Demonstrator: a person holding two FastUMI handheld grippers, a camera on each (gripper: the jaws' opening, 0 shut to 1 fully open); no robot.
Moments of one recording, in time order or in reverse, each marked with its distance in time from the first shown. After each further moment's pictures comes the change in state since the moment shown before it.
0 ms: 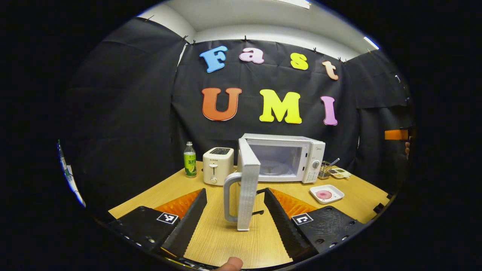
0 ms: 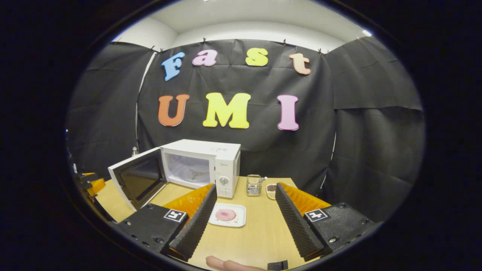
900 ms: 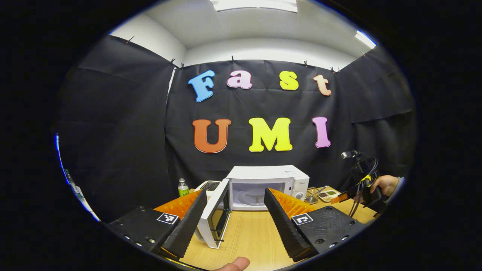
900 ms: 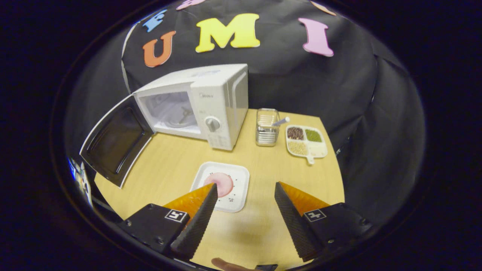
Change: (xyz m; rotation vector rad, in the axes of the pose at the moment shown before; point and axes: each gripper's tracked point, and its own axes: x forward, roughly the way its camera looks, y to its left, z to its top) left arm -0.013 -0.096 0.140 0.065 -0.141 -0.001; right arm 0.181 -0.018 -0.148 0.059 0.713 0.194
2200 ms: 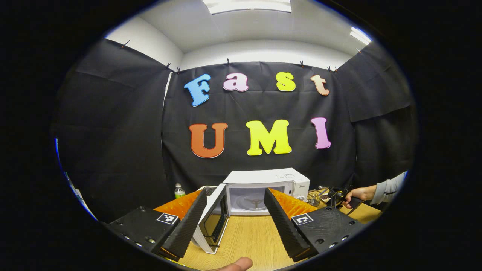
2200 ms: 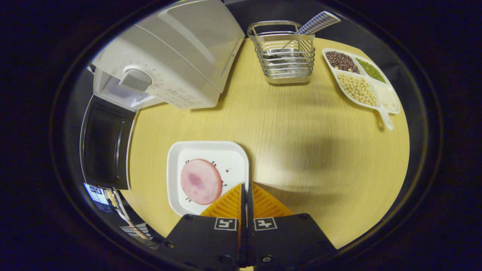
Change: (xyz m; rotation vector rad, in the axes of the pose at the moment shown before) left arm 0.020 -0.007 -0.009 0.033 -0.020 0.015; right arm 0.144 0.000 -0.041 0.186 0.438 0.231
